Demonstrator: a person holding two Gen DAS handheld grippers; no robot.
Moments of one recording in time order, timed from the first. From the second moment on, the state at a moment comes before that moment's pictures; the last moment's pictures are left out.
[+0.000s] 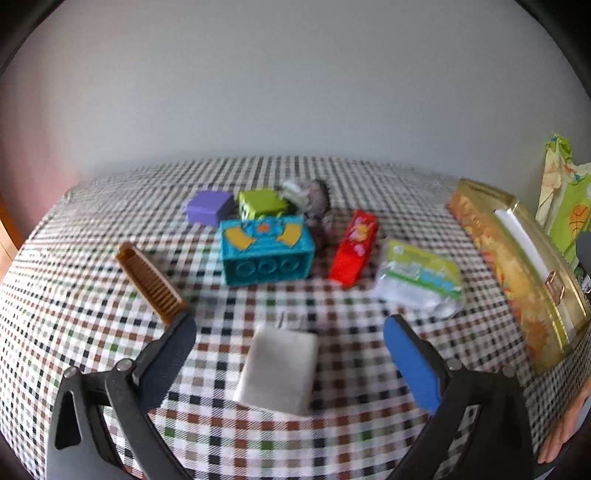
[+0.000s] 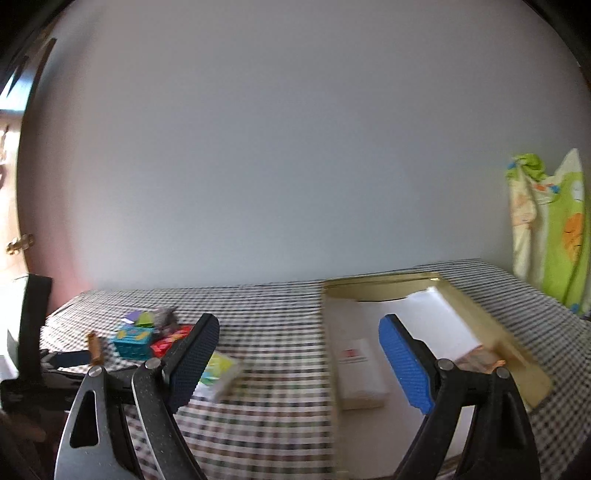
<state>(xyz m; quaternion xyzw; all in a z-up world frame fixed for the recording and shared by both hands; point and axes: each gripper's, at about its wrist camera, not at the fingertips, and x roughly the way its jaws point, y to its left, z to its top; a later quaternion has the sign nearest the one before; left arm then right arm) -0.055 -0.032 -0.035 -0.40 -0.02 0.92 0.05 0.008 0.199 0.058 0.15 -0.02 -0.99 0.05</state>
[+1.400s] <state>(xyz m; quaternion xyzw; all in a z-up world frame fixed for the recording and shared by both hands) -0.069 -0.034 -0.050 -0.43 0.00 0.90 0.03 -0.111 0.116 -0.010 0.42 0.08 -0.88 0.20</state>
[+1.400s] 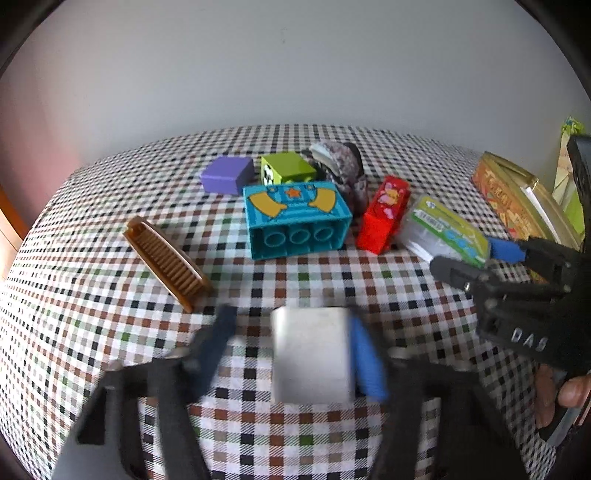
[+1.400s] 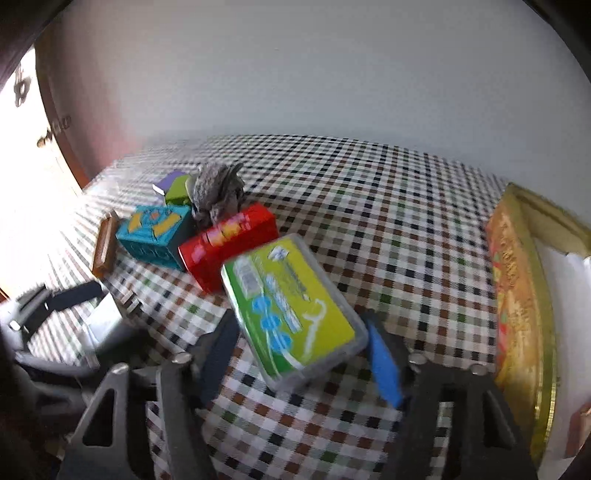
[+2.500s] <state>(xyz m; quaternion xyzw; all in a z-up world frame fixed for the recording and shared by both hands) -0.038 -0.054 -0.010 -0.28 -0.08 0.95 0.07 -0.051 0.153 0.039 0.26 -0.03 -0.95 0.20</state>
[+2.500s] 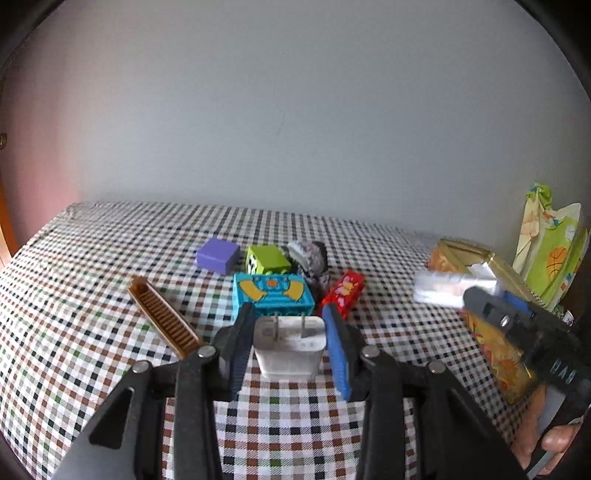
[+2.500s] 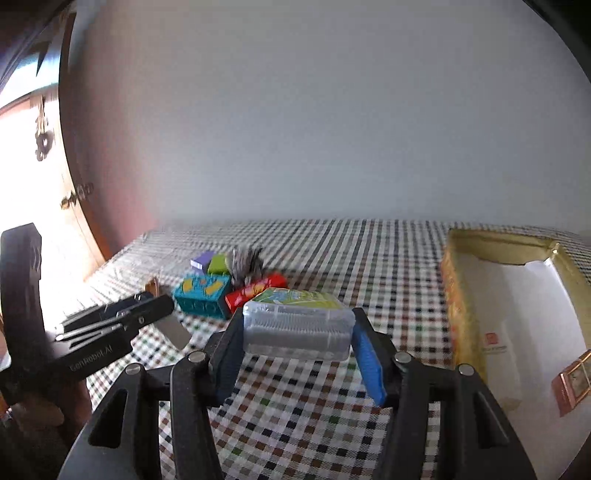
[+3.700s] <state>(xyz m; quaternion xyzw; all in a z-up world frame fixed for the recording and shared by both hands) -0.032 0.086 0.037 -0.22 -0.07 0.95 0.19 -0.001 0.309 0.076 0.11 -0.08 -0.99 0.03</state>
